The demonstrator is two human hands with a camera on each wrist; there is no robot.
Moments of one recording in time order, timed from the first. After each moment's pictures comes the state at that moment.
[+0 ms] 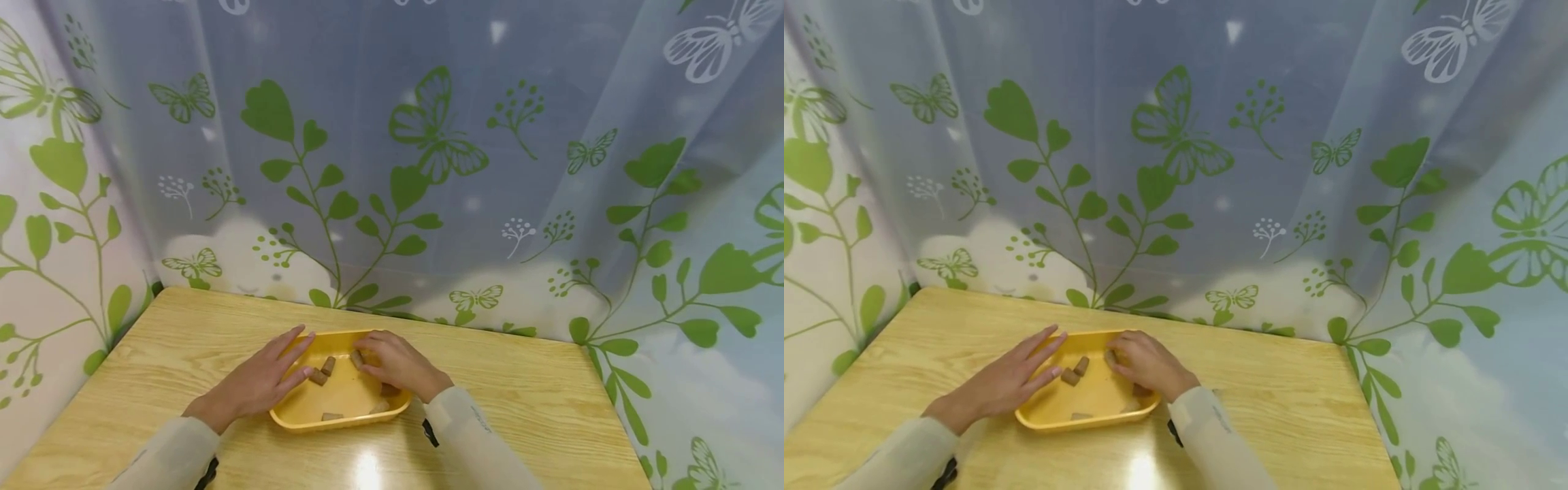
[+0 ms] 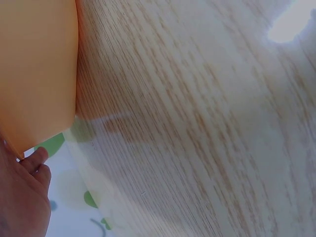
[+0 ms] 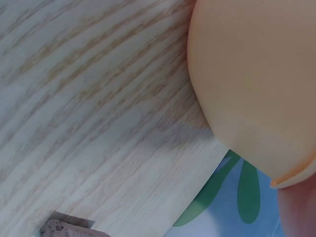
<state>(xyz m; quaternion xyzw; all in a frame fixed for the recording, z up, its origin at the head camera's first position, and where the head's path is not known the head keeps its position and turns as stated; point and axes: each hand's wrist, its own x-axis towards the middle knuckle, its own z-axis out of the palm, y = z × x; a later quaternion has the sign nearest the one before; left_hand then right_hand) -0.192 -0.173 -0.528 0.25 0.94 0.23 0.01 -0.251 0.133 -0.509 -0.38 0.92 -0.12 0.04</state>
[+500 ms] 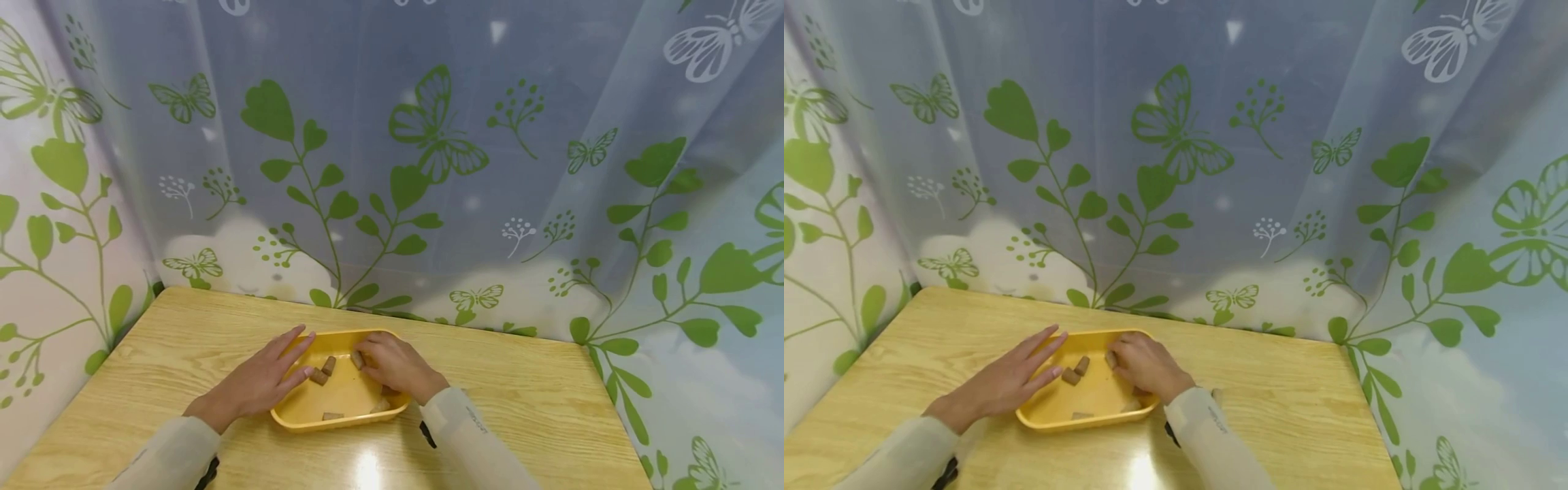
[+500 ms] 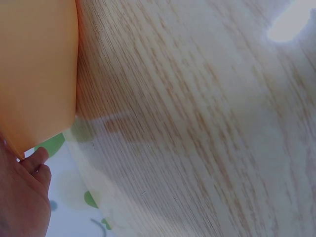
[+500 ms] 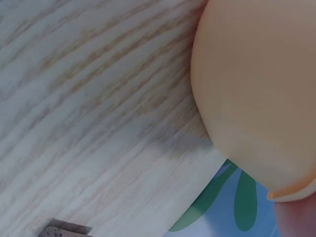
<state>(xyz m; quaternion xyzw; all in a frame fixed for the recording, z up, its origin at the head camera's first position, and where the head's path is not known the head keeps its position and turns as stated) -0.191 -0.172 -0.526 0.25 0.94 0.22 0.00 -0.249 0.126 -0.513 -0.35 0.93 -0.07 0.03</state>
